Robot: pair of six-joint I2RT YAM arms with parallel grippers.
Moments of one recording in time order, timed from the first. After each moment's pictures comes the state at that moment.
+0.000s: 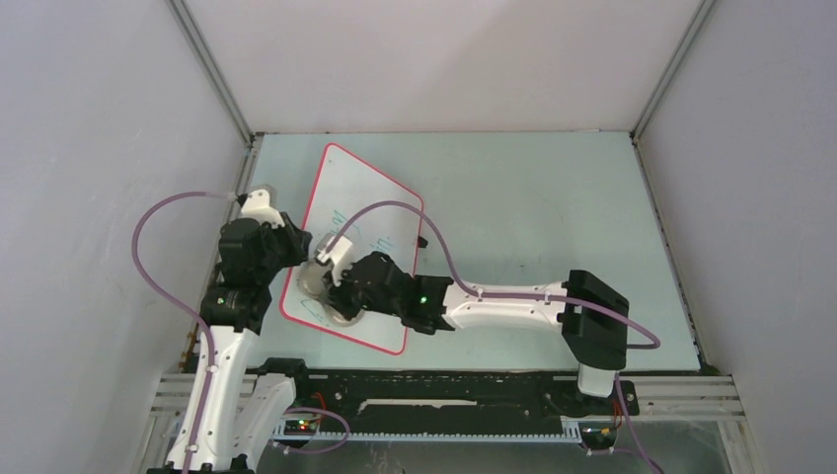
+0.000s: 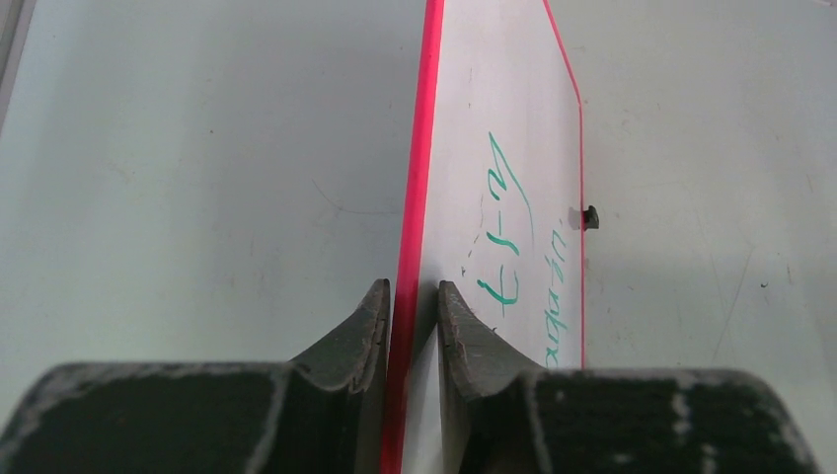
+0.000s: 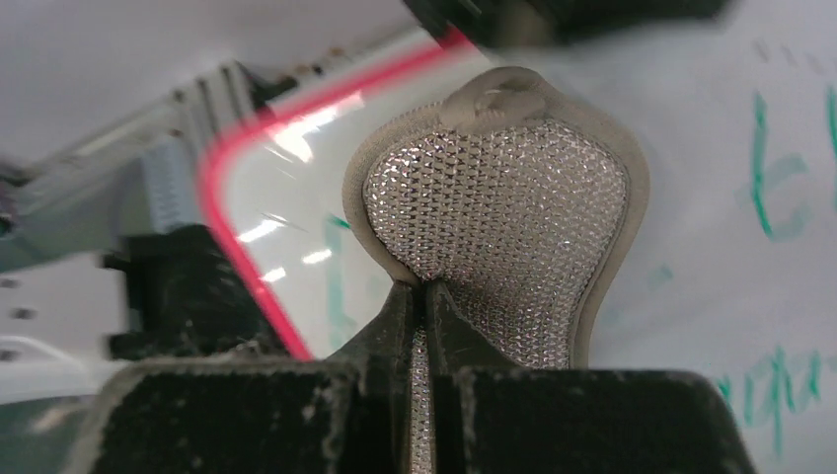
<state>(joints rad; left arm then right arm) -0.04 0.70 0.79 -0.51 0.09 -0.25 1.29 1.81 1.32 0.13 0.08 0.27</state>
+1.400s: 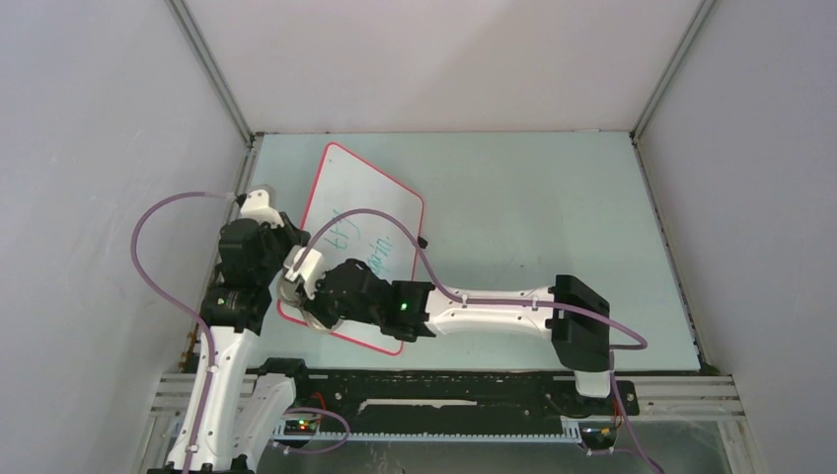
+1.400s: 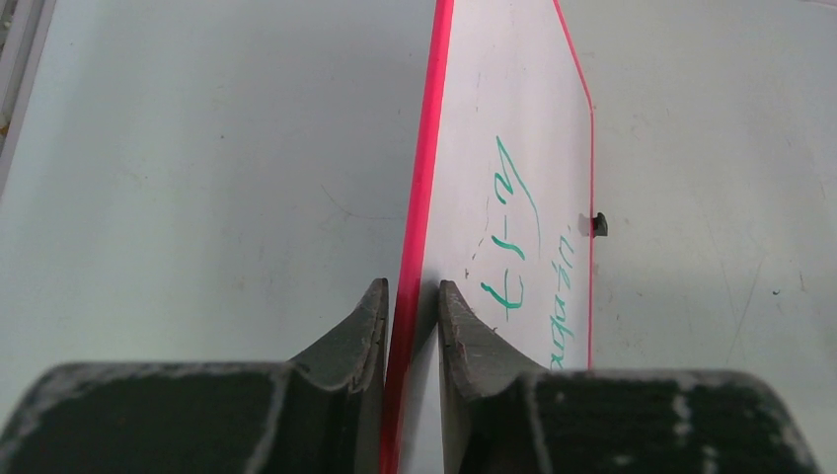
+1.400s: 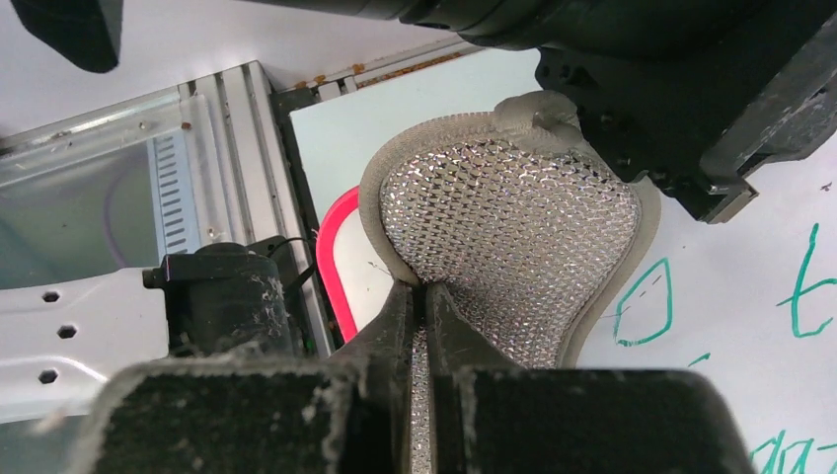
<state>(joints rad) -0.04 0.70 0.79 -0.50 0.08 -0.25 1.37 1.91 1.55 0.05 0.10 0.11</state>
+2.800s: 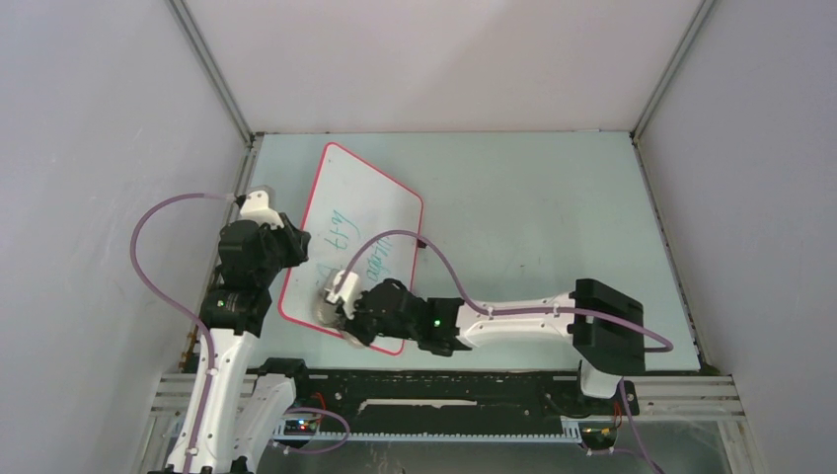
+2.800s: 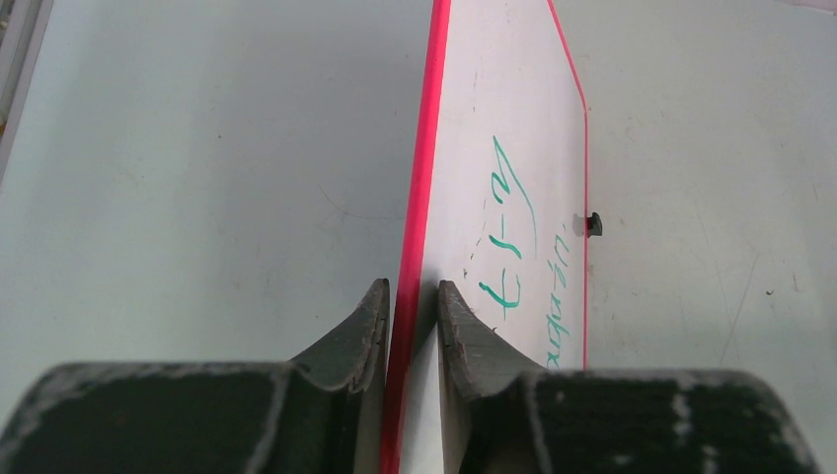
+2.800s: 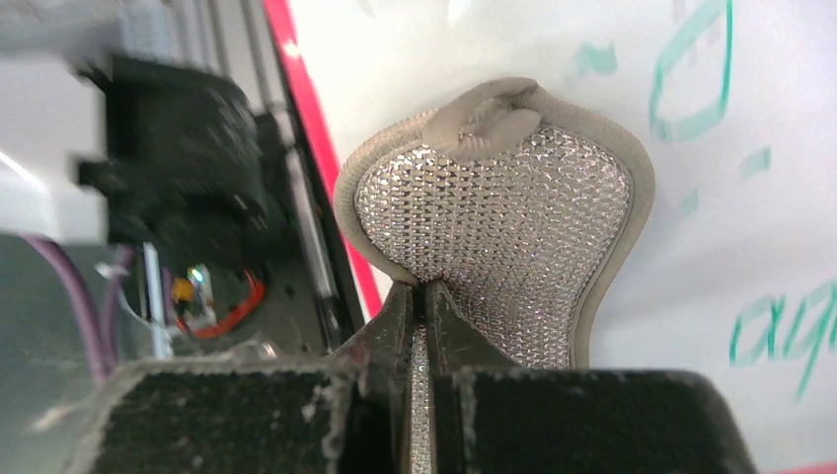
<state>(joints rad) -0.04 0.68 0.78 -0.50 0.07 -0.25 1.37 1.77 1.21 0.20 0.04 0.11</state>
